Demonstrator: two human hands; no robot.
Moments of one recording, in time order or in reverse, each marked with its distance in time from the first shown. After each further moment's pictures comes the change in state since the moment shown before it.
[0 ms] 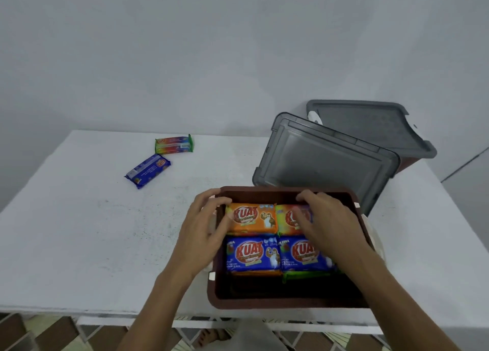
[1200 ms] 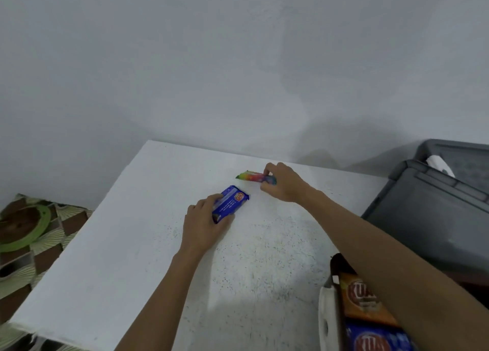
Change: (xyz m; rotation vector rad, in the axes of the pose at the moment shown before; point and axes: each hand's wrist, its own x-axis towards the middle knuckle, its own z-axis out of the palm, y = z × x) left_hand 0.094 -0.209 -0.113 0.225 0.030 -0.364; right_hand 0.285 -0.188 0.159 0.203 -0.246 -0.366
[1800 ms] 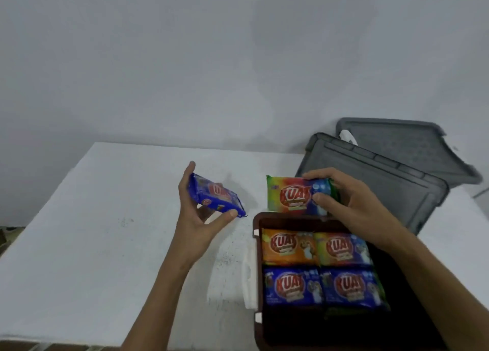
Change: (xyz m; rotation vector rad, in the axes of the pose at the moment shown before) left_hand -0.100 0.149 0.003 -0.920 -0.070 0.182; right_hand -0.294 0.018 -0.143 0.645 0.171 0.004
